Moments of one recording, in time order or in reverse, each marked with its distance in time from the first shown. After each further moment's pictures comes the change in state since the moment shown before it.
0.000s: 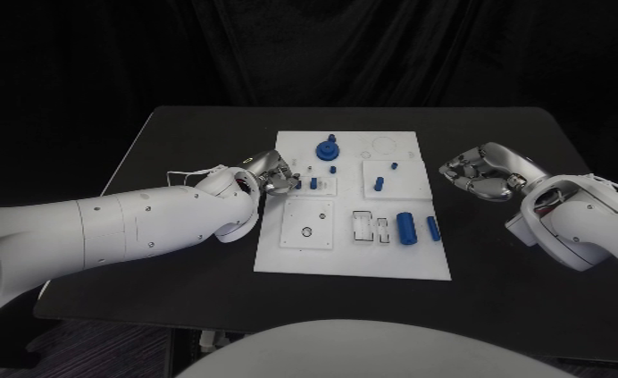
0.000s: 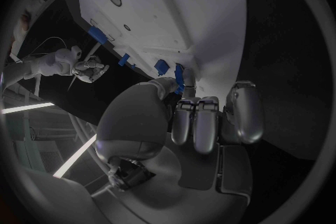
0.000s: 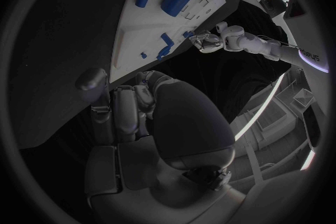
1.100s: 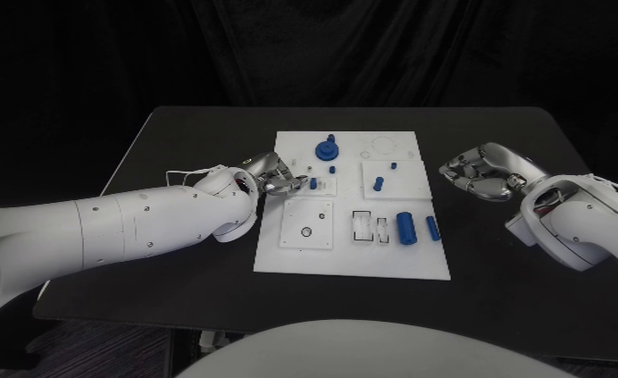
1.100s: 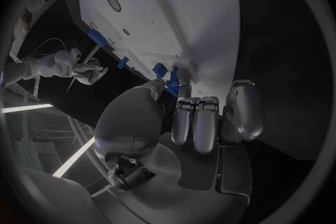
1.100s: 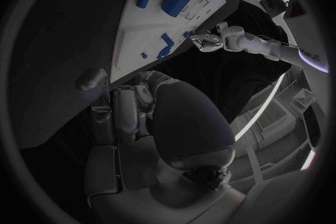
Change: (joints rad) left arm 0.000 -0.003 0.002 -0.004 -0.001 0.035 -0.008; left_hand -0.221 0.026 -0.210 0.071 -0.312 0.006 0.005 -0.025 -0.019 0.003 0.003 0.000 0.000 0.000 0.000 0.000 0.000 0.000 -0.011 0.003 -0.018 0.000; right arm -0.001 -0.002 0.000 0.000 0.000 0.001 -0.001; right_hand 0.000 0.000 0.000 0.000 0.000 0.000 0.000 0.000 0.000 0.000 0.000 0.000 0.000 0.000 0.000 0.000 0.000 0.000 0.000 0.000 0.000 0.000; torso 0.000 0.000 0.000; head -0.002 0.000
